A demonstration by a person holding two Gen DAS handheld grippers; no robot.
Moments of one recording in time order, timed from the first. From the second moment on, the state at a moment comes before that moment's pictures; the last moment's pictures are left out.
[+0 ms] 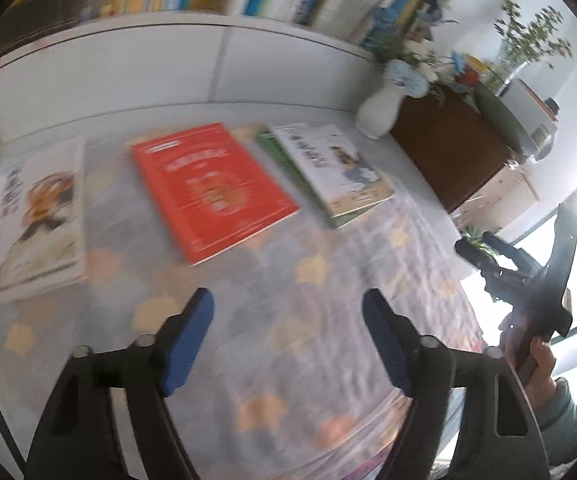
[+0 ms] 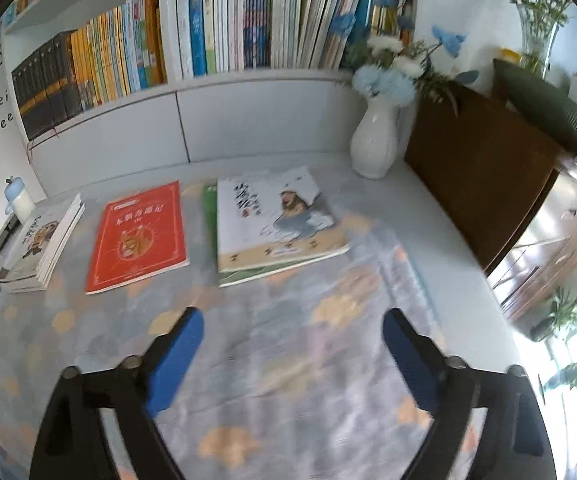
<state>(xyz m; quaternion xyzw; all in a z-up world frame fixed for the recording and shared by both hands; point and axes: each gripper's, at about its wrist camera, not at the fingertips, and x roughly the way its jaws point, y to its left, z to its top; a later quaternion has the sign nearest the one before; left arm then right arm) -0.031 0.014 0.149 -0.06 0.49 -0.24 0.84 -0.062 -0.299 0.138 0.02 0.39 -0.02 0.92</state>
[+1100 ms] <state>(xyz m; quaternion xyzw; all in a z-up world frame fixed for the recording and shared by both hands) 0.184 -0.133 0.037 -0.17 0.55 -0.26 0.77 0.158 -0.410 0.034 0.14 0.50 0.08 0.85</state>
